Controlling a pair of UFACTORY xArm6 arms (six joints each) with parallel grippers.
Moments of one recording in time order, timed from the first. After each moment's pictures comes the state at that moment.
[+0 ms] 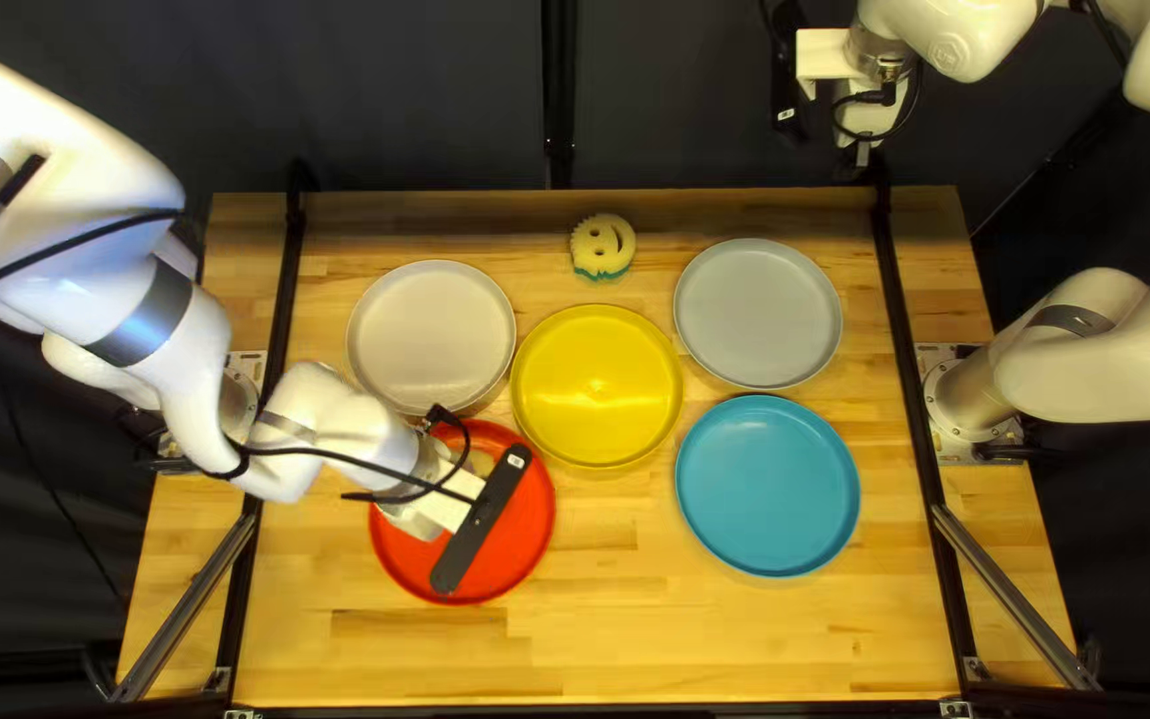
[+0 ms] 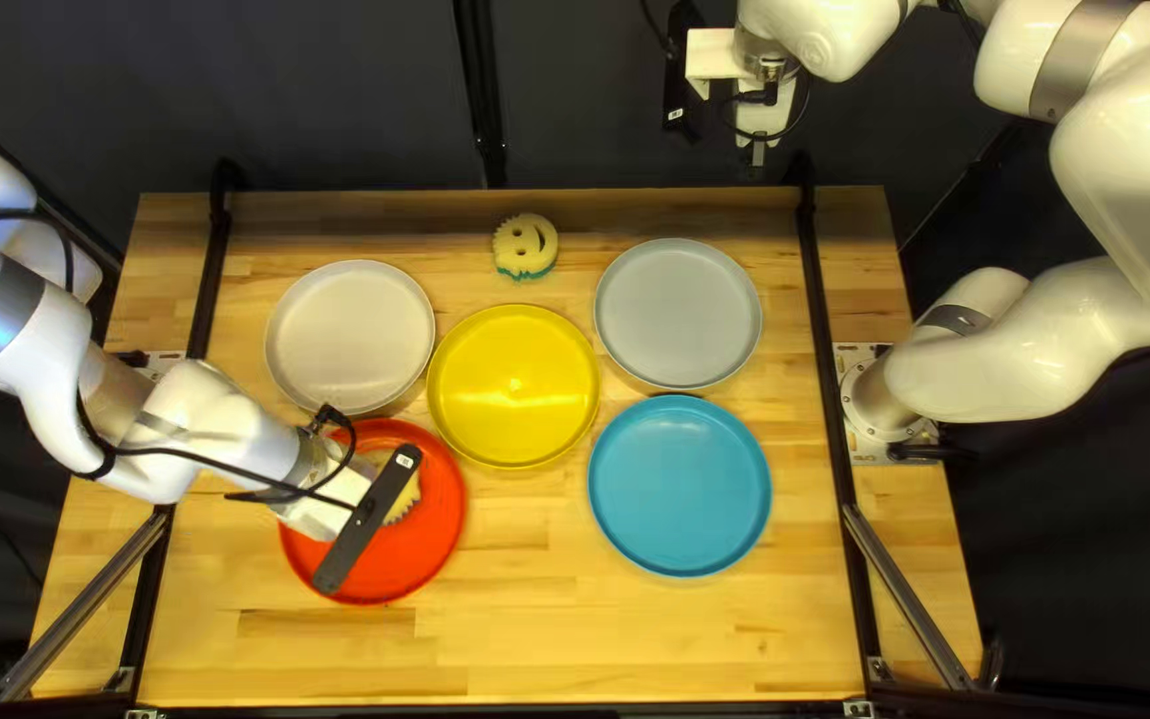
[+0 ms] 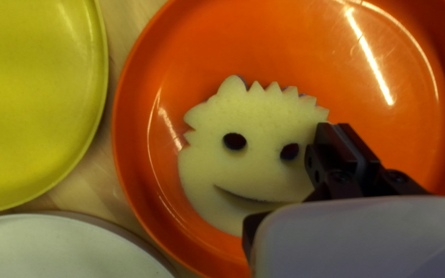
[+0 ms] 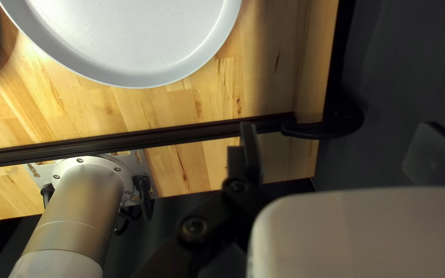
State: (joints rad) left arm -0.42 -0.15 -0.33 -0.14 0.25 0.23; right arm -0.79 -0.41 -0.78 -0.16 1.24 -0.65
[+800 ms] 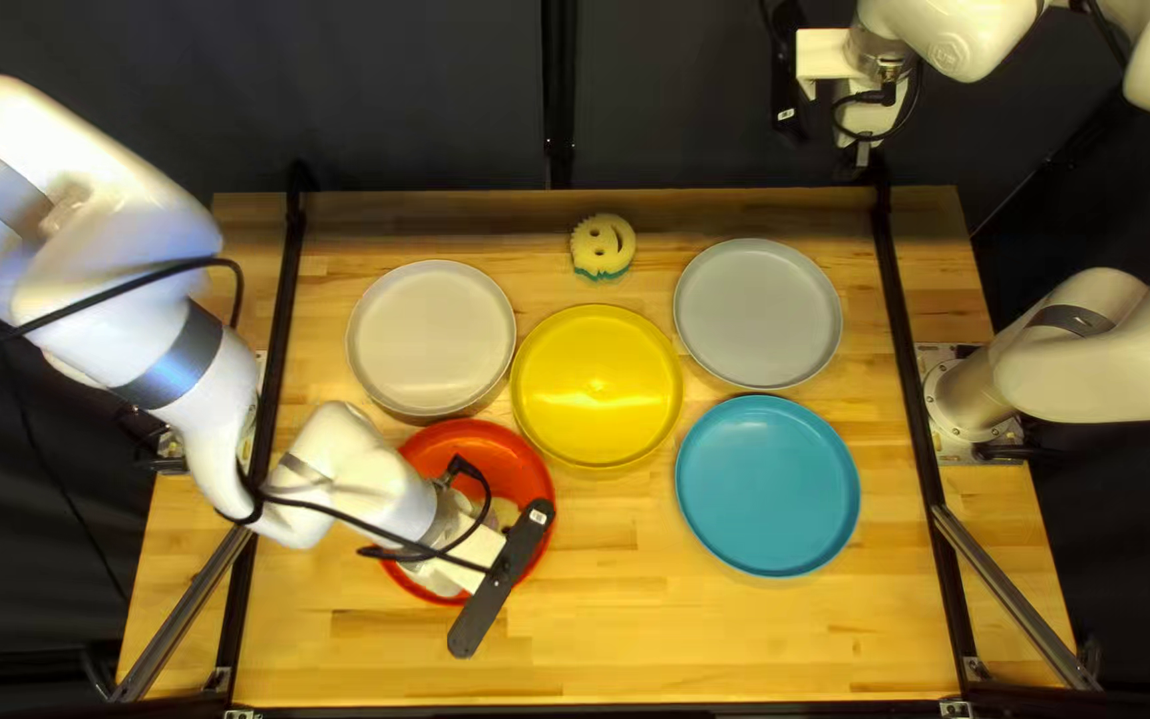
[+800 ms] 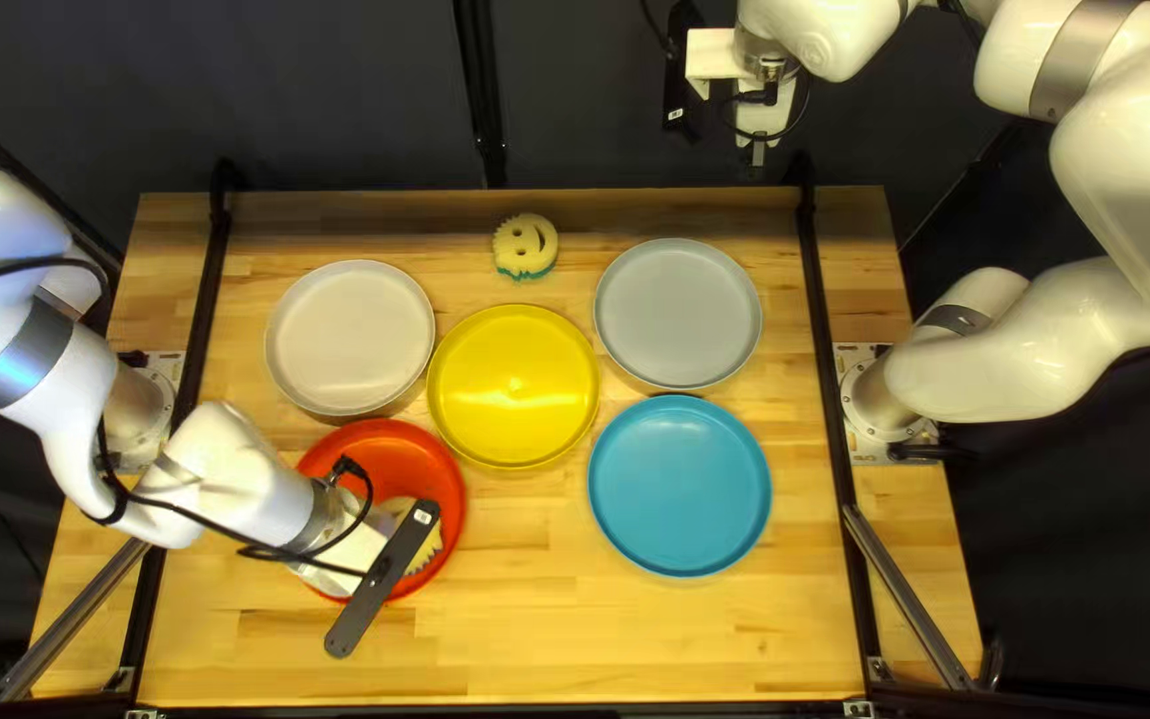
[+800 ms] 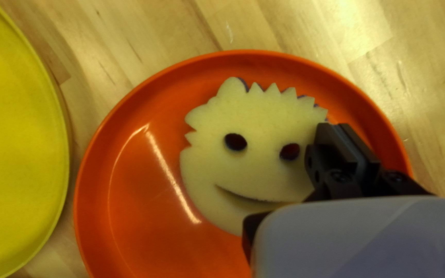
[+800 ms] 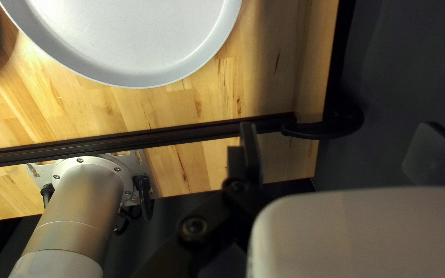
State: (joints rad) left arm -0.55 0.04 -0.53 0.03 0.20 0.01; right arm -0.79 -0.41 -0.78 -0.16 1.24 -0.65
